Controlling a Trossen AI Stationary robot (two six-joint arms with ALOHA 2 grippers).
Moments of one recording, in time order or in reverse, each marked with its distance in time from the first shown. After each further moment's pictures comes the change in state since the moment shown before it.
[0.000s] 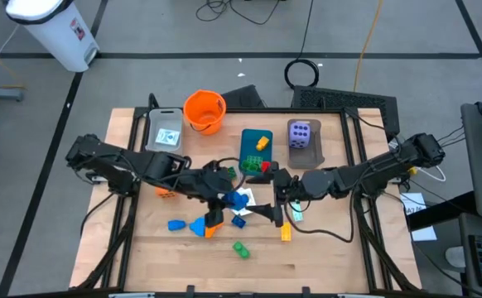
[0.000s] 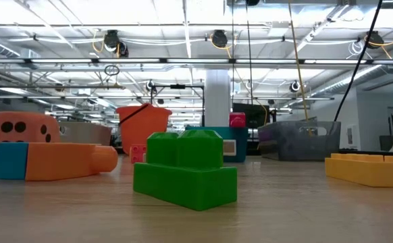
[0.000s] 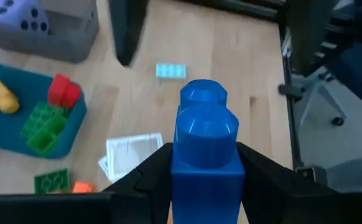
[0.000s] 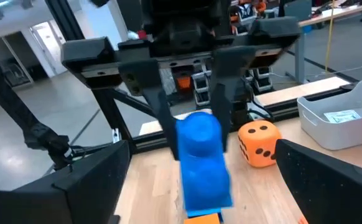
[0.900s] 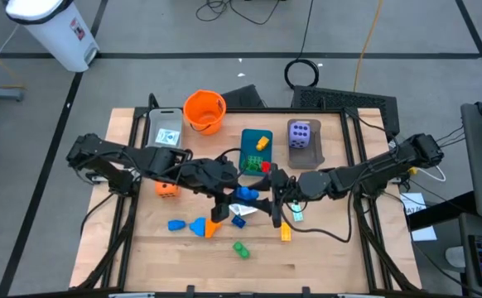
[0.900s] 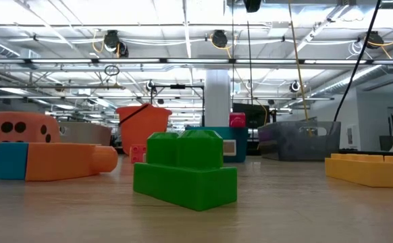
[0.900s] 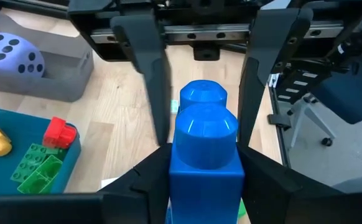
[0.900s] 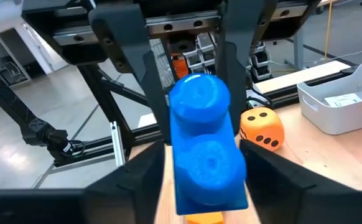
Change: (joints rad) left arm 0.045 0.007 0.000 0.130 0.039 0.066; right arm -0.006 0.018 0.001 -0.025 -0.001 0.046
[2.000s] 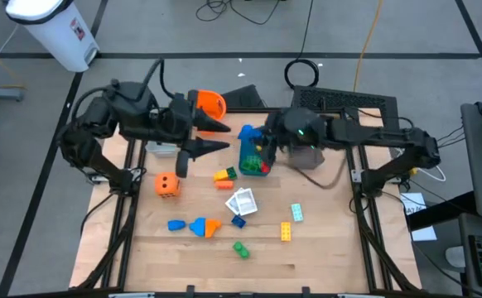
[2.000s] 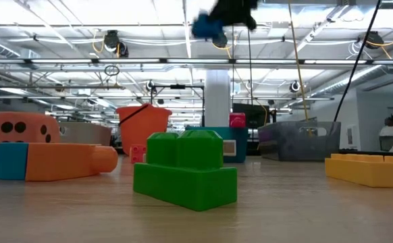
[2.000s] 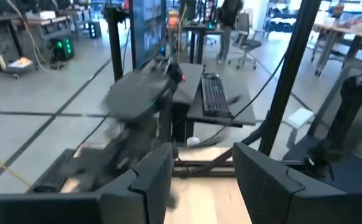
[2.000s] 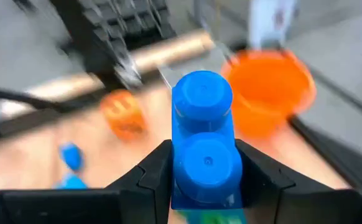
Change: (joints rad) left arm 0.122 -0.002 0.645 -0.144 0.031 0.275; right arm -0.423 0.027 0.427 -0.737 -0.097 -0.126
